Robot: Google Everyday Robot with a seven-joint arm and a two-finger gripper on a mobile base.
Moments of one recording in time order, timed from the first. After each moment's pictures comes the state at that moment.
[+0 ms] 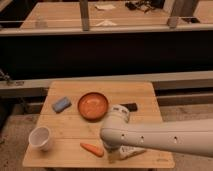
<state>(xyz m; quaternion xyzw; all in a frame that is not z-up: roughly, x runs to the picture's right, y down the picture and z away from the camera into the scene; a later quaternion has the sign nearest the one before) 0.024 0.273 0.671 -0.31 -0.05 -0.03 0.95</state>
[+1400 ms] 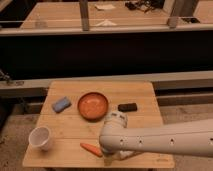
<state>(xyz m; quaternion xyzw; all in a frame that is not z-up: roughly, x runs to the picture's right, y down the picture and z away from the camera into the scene) 0.010 0.294 0.682 -0.32 -0.05 0.01 0.95</state>
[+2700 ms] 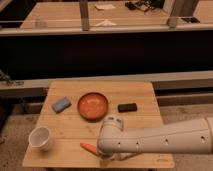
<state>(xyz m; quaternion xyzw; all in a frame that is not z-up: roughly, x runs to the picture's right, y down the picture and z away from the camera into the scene) -0.008 0.309 0.698 -0.32 -0.06 0.04 0.94</state>
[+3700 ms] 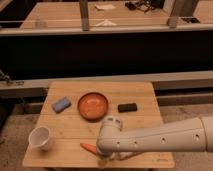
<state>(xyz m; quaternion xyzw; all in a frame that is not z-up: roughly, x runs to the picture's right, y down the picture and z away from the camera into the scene) -0.013 0.317 0.710 -0.33 -0.06 0.07 0.94</state>
